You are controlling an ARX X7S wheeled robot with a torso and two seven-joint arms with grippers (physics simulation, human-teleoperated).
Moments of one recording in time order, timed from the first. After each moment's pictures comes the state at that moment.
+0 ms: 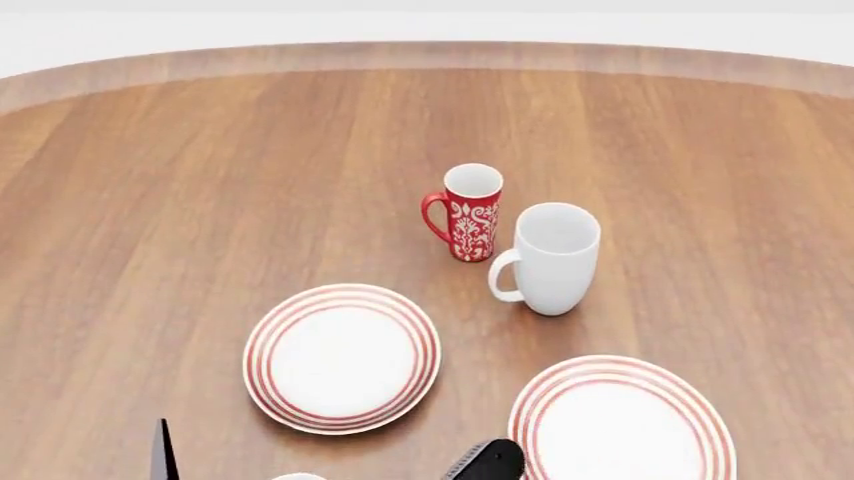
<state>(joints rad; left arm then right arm) 0.06 -0.22 0.23 0.05 0.16 0.61 -0.34 0.28 0.46 -0.54 -0.32 0.38 0.61 -0.23</state>
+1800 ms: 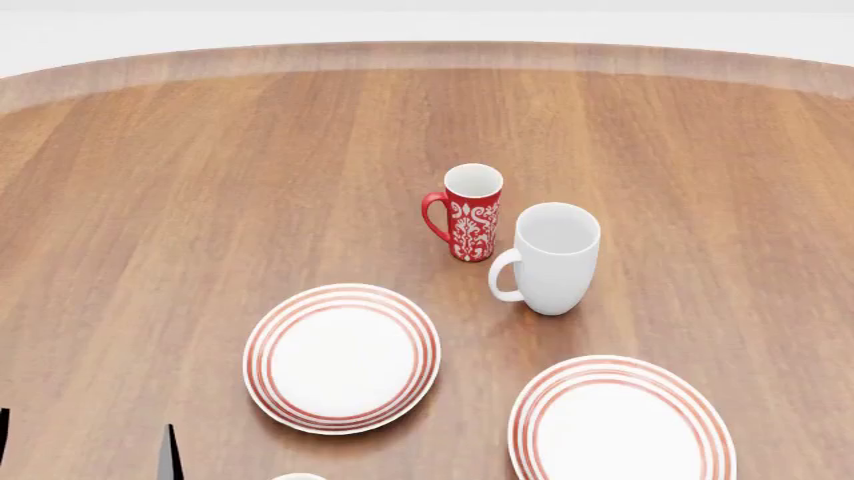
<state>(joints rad) 0.04 -0.25 0.28 0.01 0.14 0.61 -0.39 0.29 0.33 -0.65 0.02 0.28 0.46 -0.19</state>
